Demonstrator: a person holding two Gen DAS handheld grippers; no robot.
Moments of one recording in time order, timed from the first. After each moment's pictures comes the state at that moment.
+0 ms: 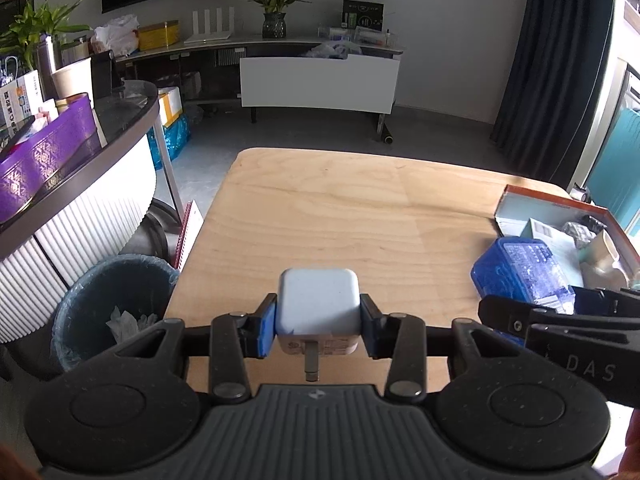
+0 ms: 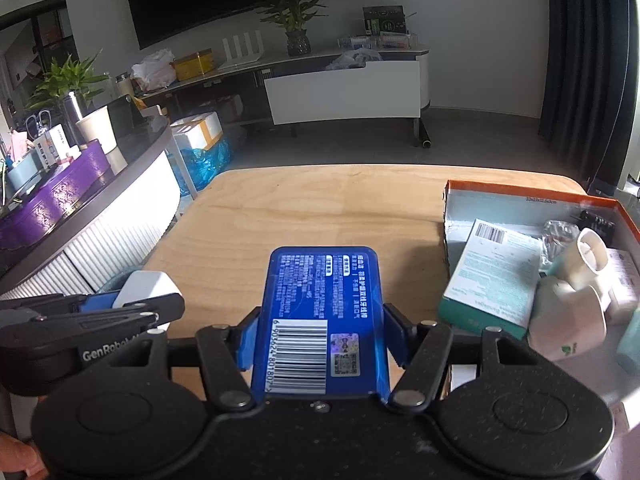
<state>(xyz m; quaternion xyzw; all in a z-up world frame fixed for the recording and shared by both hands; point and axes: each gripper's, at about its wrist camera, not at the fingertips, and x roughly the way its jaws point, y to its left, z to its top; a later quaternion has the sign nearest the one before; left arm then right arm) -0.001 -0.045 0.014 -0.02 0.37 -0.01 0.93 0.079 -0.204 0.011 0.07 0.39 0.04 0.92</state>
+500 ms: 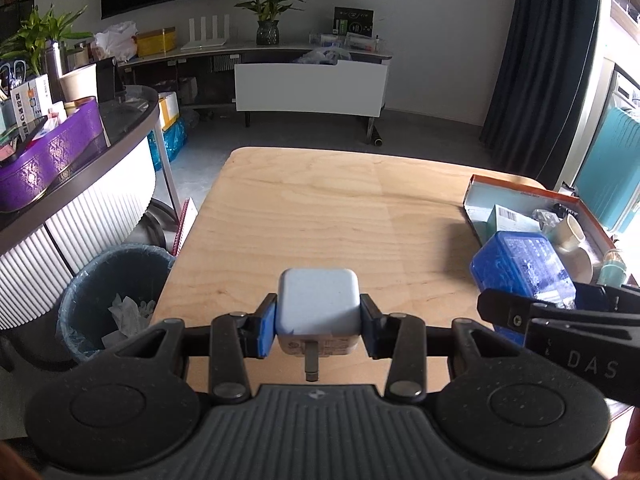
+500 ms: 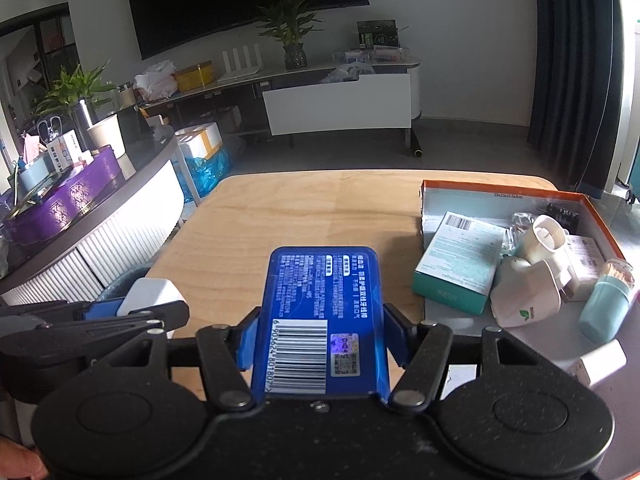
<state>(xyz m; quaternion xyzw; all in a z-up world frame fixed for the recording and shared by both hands) -0.037 -0.057 0.022 -0.02 0.36 -0.02 0.93 0.028 -0.213 0.030 0.07 0.37 0.03 0.93</state>
